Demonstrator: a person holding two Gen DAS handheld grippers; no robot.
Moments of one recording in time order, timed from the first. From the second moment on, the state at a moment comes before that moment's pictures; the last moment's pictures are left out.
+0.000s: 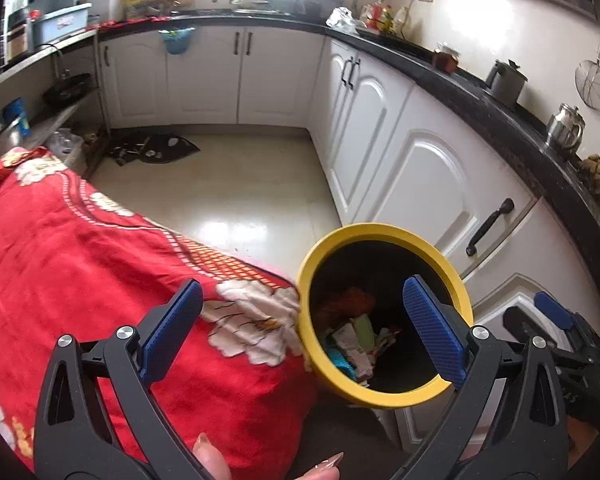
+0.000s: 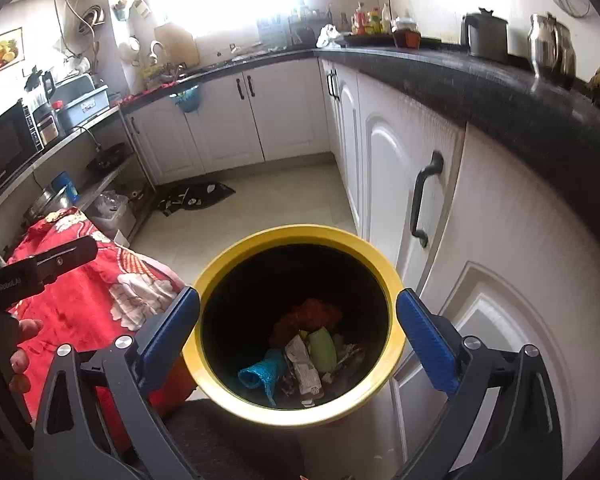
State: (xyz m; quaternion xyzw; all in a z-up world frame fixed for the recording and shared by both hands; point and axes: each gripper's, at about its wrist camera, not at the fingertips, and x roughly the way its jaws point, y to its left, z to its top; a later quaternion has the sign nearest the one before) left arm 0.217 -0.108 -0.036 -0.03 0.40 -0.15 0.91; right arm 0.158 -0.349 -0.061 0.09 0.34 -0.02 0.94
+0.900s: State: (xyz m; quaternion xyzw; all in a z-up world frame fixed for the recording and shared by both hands) left arm 0.099 -0.029 -0.002 -0.02 0.29 -0.08 0.95; right arm 0.066 -0.269 -0.018 0.03 0.21 0.03 0.98
